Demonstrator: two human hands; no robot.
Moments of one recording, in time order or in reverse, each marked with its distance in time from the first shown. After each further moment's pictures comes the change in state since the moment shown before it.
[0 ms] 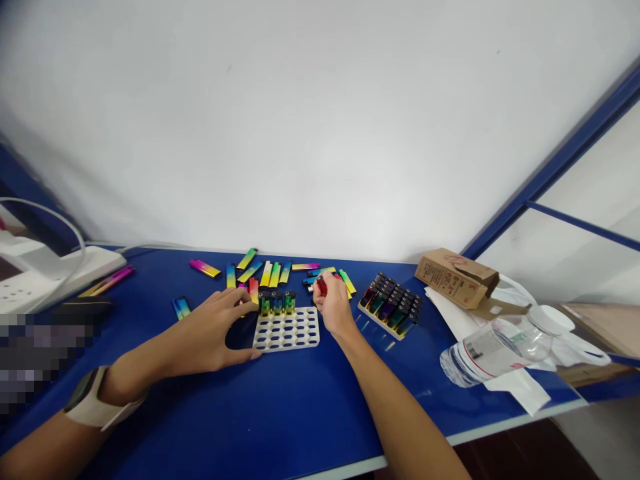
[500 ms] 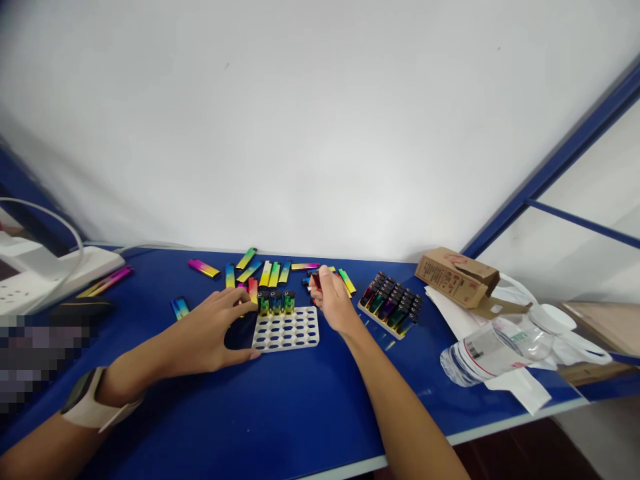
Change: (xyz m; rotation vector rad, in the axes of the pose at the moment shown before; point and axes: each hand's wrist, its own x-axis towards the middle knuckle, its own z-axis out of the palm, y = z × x) left_hand 0.000 -0.001 0.001 -0.002 -0.009 0.000; right_hand 0.000 -0.008 -0.008 -0.136 -0.149 -0.060
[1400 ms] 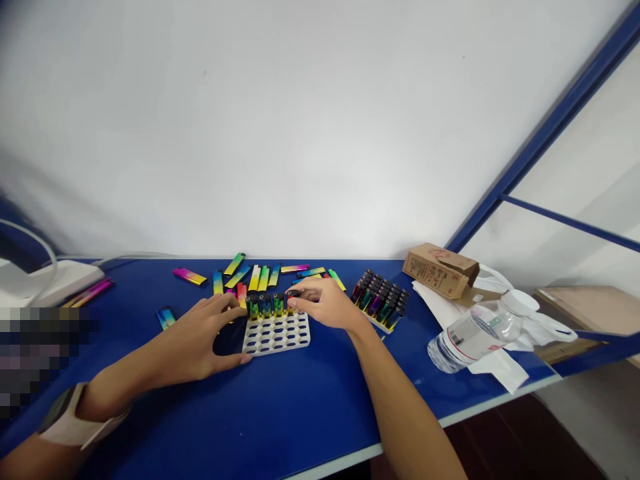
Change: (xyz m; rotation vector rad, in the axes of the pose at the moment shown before) left_hand 0.001 -0.004 0.002 0.076 -0.064 -0.026; right_hand -0.006 -0.015 -0.022 -0.350 -0.268 -0.128
